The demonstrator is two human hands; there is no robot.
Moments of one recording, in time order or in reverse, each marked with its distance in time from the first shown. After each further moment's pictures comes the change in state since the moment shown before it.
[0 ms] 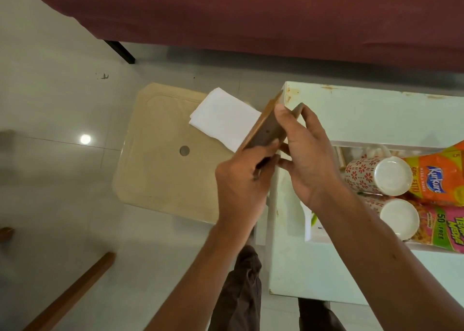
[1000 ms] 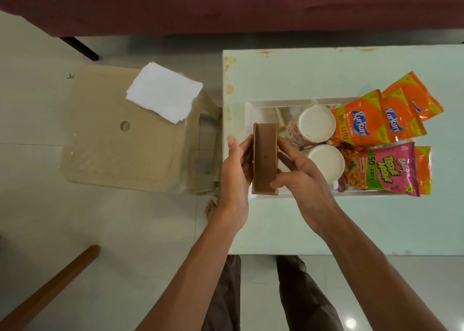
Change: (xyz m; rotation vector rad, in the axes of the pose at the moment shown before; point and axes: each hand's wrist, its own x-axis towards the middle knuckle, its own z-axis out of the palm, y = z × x) left_hand -0.094 0.049 0.102 -0.635 -0.281 -0.865; right_hand -0.050 0.095 -0.189 -0.166 -0.214 -0.053
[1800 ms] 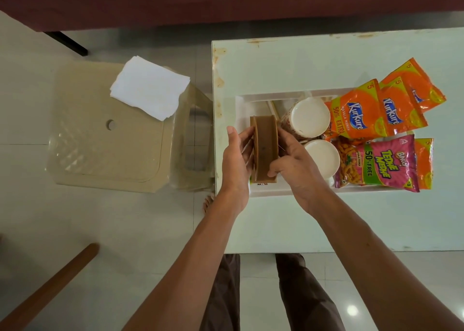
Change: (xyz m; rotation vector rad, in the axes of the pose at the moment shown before) left_hand 0.050 -0.025 0.013 -0.001 0.082 -0.053; right_hand 0.035 0.007 -0.012 -0.047 0.063 0.146
